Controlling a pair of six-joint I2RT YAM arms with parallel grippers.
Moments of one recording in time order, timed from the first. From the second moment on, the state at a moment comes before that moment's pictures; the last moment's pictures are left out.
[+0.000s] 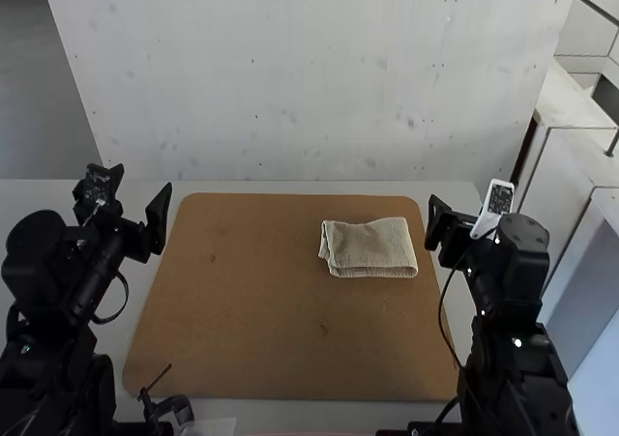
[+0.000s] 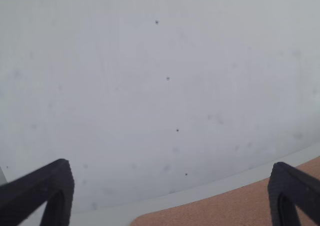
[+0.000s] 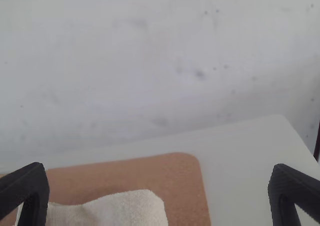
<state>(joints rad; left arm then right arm) -0.01 0.03 0.03 0.12 0.18 0.18 -0.07 0.08 0.01 -0.03 -0.10 0.17</state>
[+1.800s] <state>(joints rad) -0.01 0.01 0.02 -0.10 0.07 0.13 -0.05 0.02 0.02 -0.12 -0.10 0.11</state>
